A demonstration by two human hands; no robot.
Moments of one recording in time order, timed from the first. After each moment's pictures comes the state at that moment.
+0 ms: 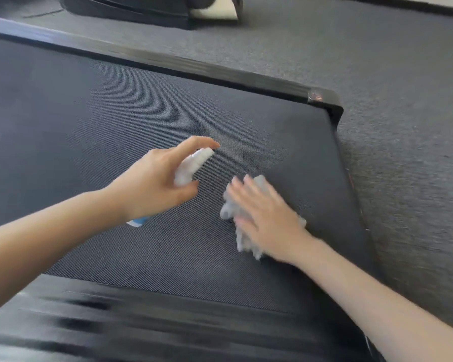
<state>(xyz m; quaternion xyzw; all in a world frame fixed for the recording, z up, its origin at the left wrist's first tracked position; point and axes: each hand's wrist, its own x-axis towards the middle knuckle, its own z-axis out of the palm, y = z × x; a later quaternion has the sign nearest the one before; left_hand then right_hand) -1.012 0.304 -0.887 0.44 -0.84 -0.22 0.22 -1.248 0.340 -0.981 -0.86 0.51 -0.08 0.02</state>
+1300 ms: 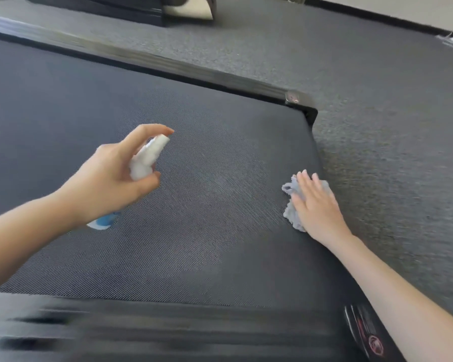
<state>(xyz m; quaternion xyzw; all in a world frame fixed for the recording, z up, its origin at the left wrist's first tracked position) -0.981 0.297 -0.886 0.48 -0.79 -0.26 0.28 -1.347 0.337 -0.987 -0.65 0.76 0.02 0.03</state>
